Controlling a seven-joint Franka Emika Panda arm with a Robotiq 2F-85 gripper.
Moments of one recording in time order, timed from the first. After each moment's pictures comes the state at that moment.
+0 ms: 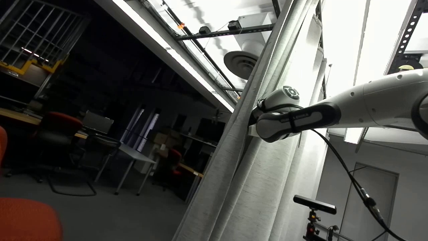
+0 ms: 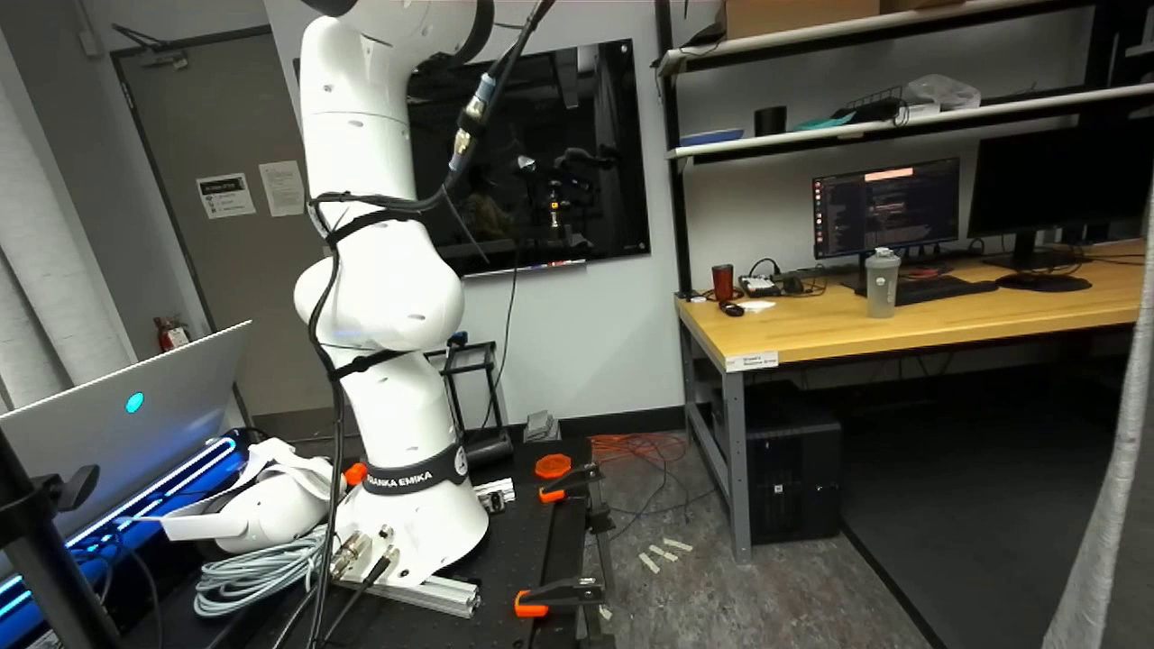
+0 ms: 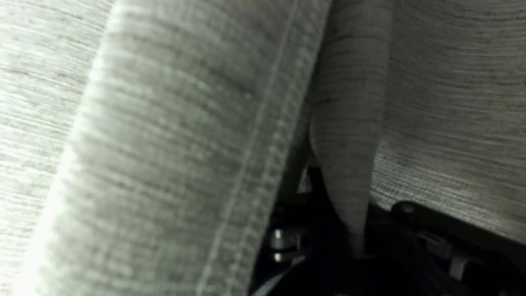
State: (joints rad) arm -2.13 -0.16 1.67 -1.75 -0.44 2.91 0.37
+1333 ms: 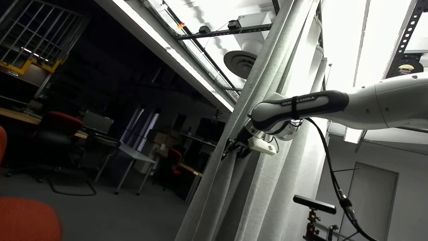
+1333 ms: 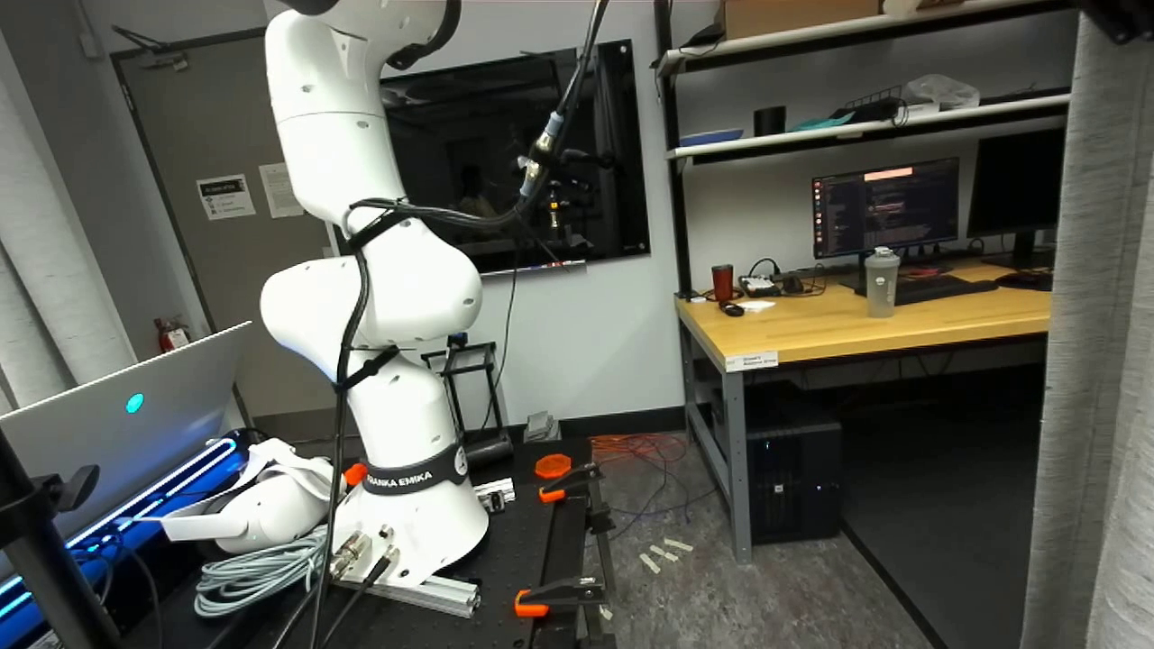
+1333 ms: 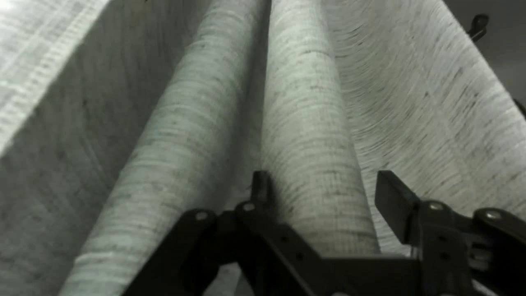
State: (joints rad) arm -1.57 -0.06 1.25 -1.87 -0.04 2.44 -0.05
